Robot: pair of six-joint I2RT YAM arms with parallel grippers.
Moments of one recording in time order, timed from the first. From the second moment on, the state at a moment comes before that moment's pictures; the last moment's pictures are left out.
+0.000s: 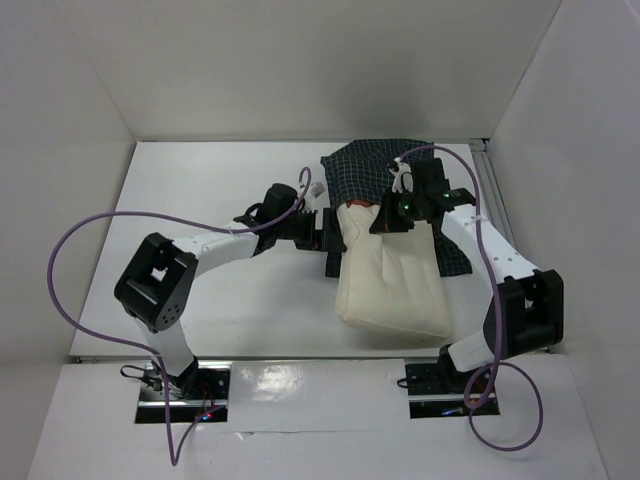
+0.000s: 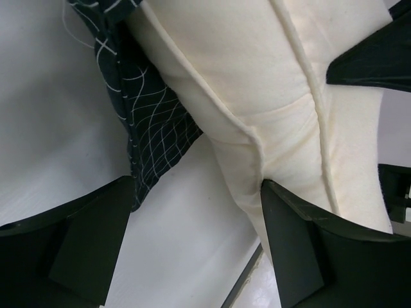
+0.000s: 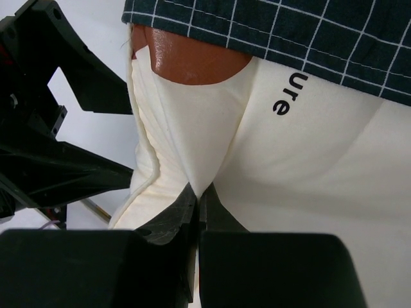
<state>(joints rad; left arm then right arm) -0.56 1.76 1.09 0.04 0.54 -0.56 0.24 1.46 1.17 -0.60 -0.46 0.25</state>
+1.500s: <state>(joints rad) -0.53 1.84 1.05 0.26 0.58 -0.60 0.23 1.45 1.22 -0.62 -0.56 0.24</state>
